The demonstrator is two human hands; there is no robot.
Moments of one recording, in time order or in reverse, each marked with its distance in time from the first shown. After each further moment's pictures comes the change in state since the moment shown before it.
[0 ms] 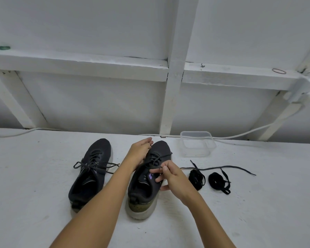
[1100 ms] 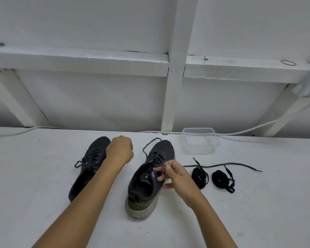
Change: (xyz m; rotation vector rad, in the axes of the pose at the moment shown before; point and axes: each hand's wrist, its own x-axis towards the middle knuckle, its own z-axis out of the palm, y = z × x) left_hand -0.027 0.030 -0.047 1.177 0.223 0.080; right_hand -0.006 -0.001 -0.005 0.087 0.015 0.004
